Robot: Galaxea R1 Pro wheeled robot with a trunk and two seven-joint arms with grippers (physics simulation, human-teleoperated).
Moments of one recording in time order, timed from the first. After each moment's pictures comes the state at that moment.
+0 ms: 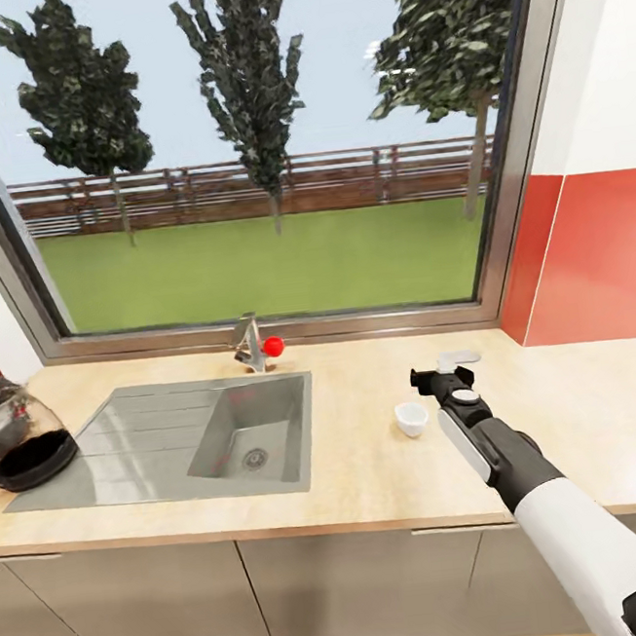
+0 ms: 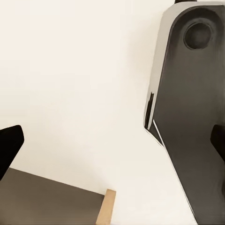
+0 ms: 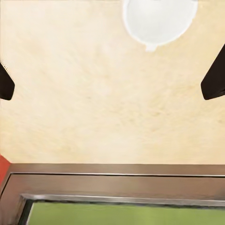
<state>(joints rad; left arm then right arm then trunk) -0.03 0.05 0.33 -0.05 -0.24 0.00 0.17 -0.82 -0.08 0.30 -0.92 -0.29 0.32 -0.37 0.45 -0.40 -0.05</state>
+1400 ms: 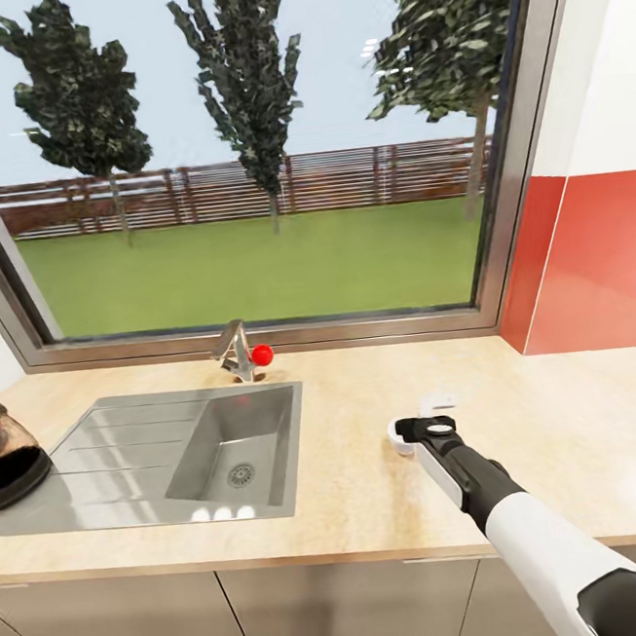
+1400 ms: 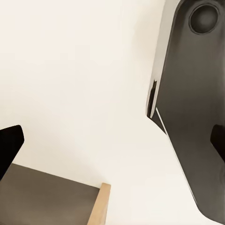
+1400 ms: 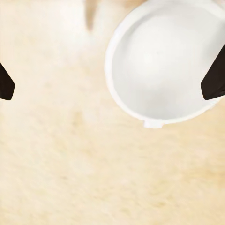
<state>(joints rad) -0.03 0.06 0.33 -0.05 -0.24 0.04 0.18 -0.82 0.03 0.30 -0.63 -0.30 0.33 -0.36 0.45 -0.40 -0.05</state>
